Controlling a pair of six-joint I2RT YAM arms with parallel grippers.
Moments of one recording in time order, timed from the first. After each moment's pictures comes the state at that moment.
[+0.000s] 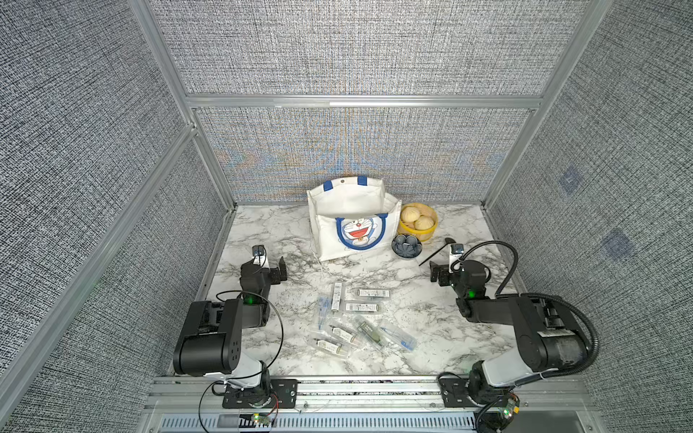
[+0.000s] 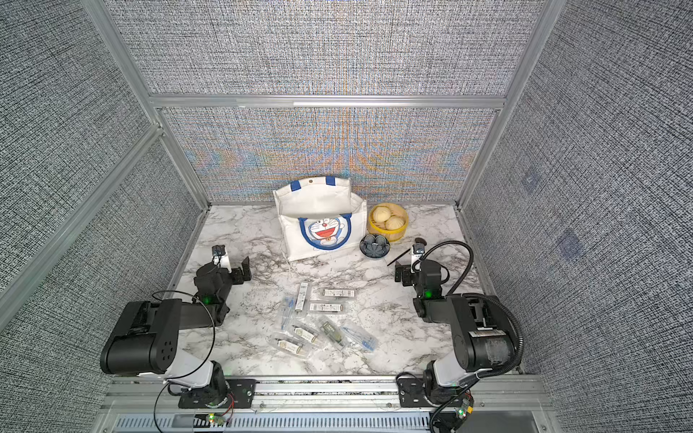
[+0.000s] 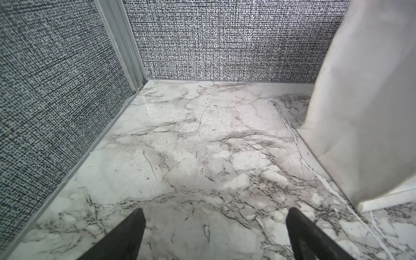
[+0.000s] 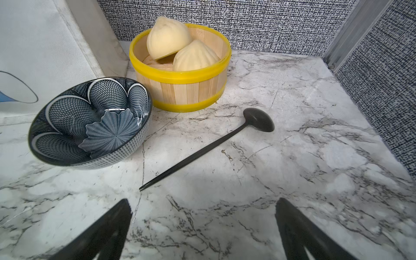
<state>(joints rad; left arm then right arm) 0.02 1.53 0.35 0.87 0.00 0.01 0.05 1.54 0.40 0.72 -0.01 -0.05</state>
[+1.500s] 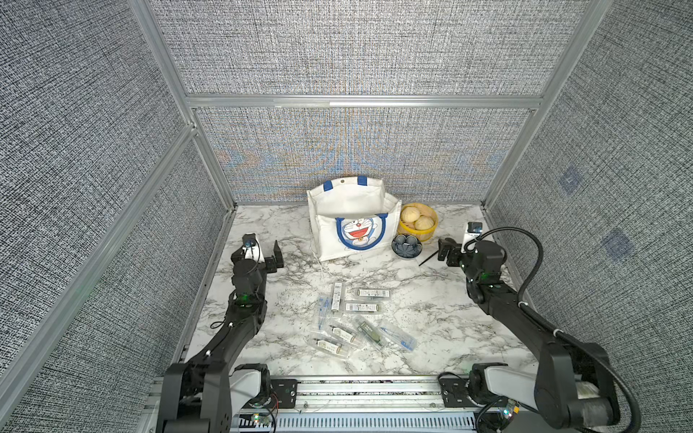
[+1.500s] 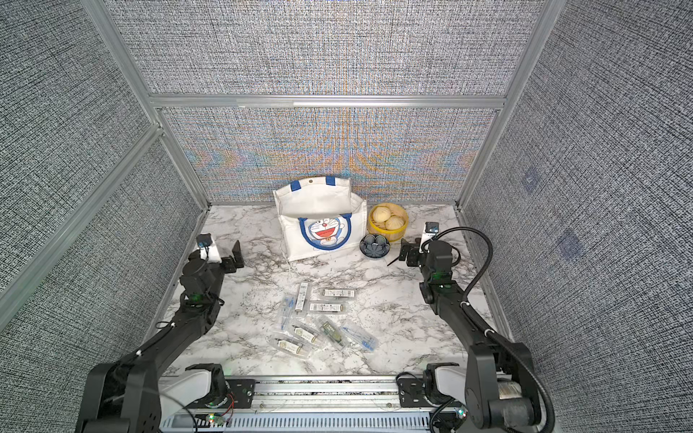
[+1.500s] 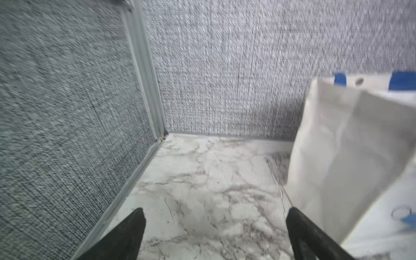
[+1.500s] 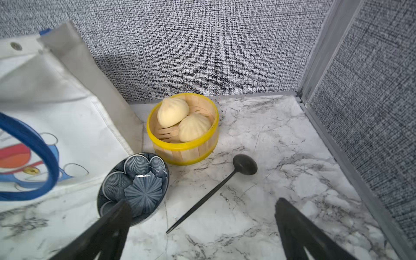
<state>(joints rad) -0.05 1.08 0.46 0.49 -0.14 -0.07 0.05 1.20 0.66 0.18 0.02 0.15</state>
